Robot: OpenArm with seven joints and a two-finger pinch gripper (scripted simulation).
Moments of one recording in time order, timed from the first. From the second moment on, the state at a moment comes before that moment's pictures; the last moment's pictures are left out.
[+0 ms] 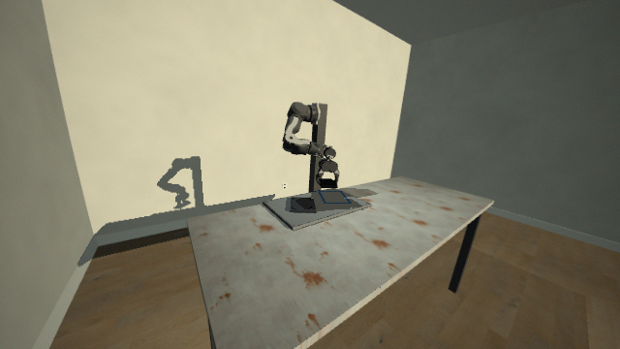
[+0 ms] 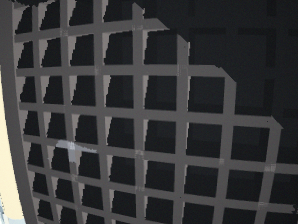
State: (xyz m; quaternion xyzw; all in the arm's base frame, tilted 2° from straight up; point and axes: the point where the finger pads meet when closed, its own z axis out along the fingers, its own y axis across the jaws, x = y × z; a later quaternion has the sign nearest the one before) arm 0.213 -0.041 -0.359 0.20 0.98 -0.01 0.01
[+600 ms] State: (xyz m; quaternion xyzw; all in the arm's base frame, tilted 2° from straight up) arm 0.207 -0.001 -0.363 0.20 0.98 -0.01 0.01
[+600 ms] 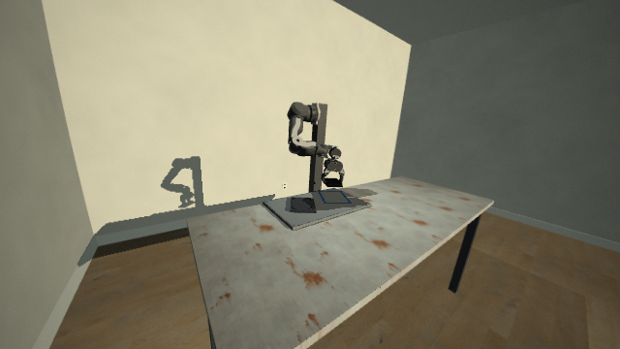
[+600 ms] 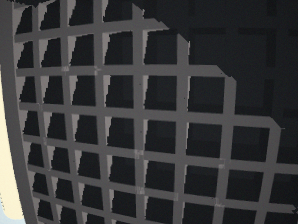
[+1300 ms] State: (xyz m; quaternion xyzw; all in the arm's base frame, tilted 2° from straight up) arm 0.202 0.028 -0.366 0.21 0.98 -0.01 0.01
